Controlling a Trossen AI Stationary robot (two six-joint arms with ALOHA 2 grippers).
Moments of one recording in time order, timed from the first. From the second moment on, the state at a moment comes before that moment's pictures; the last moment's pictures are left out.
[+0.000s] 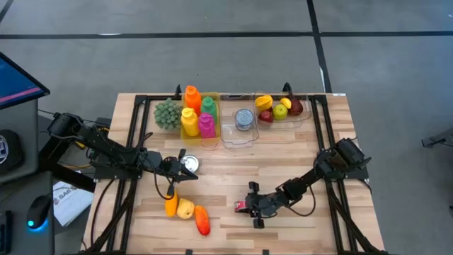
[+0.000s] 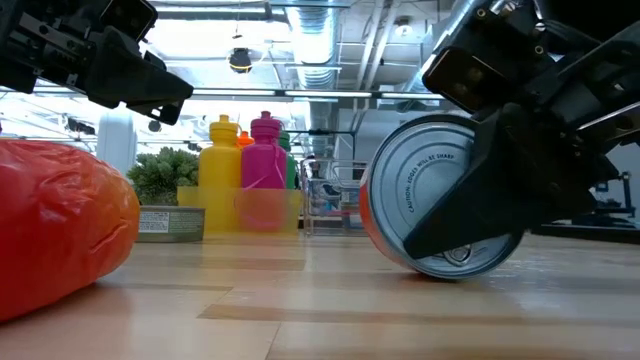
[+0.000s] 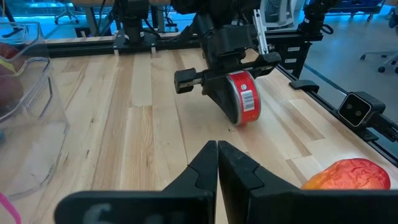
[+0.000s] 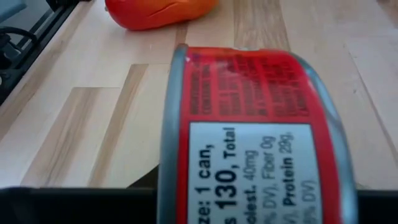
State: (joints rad) left arm -0.30 1.07 0.21 0.61 -0.10 -0.02; right arm 0.55 1.95 0.78 0.52 0.32 0.37
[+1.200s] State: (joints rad) left arm -0.30 1.07 0.21 0.61 -0.10 0.03; right arm 0.08 1.41 0.79 0.39 0.52 0.22
